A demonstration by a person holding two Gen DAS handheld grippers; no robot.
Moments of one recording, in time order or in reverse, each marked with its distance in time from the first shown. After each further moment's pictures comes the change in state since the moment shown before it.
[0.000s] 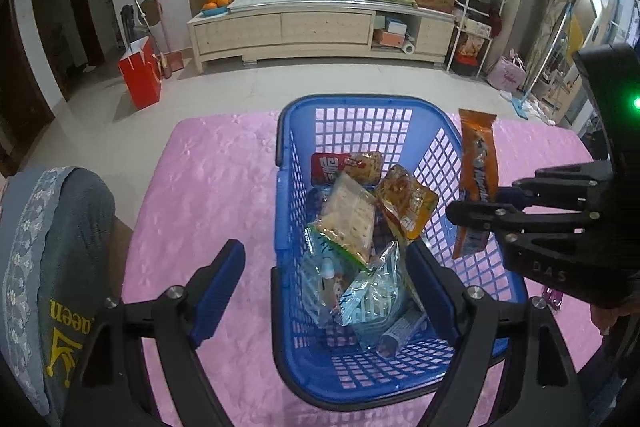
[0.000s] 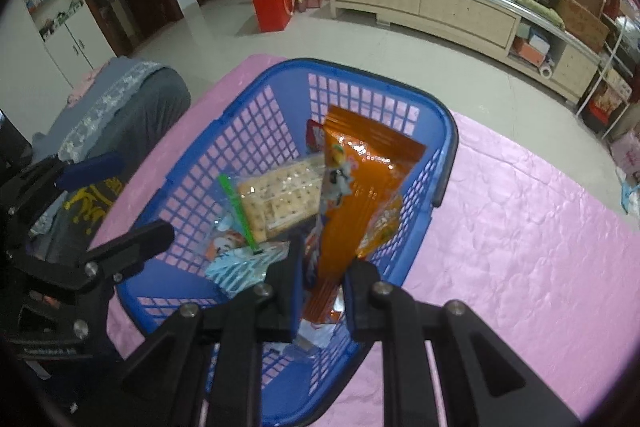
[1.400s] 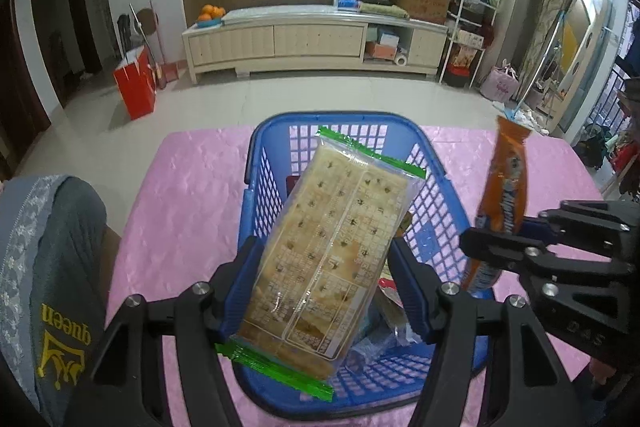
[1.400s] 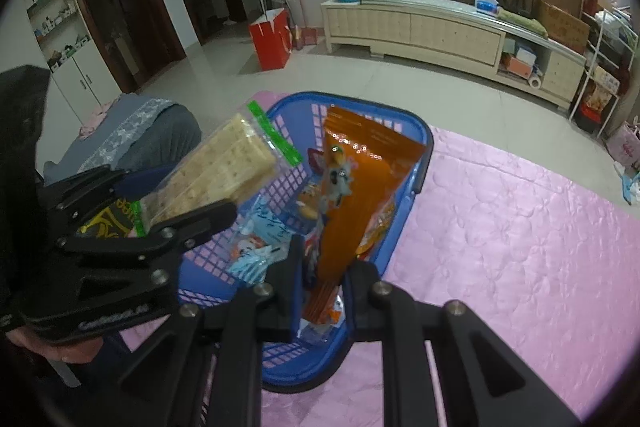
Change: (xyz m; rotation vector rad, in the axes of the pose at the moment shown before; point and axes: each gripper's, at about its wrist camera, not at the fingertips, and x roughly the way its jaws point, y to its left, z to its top) left arm 0.002 -0.021 0.007 -0.009 -0.048 -0.018; right arm -0.045 -0.006 -0.034 0.058 -0.147 0.031
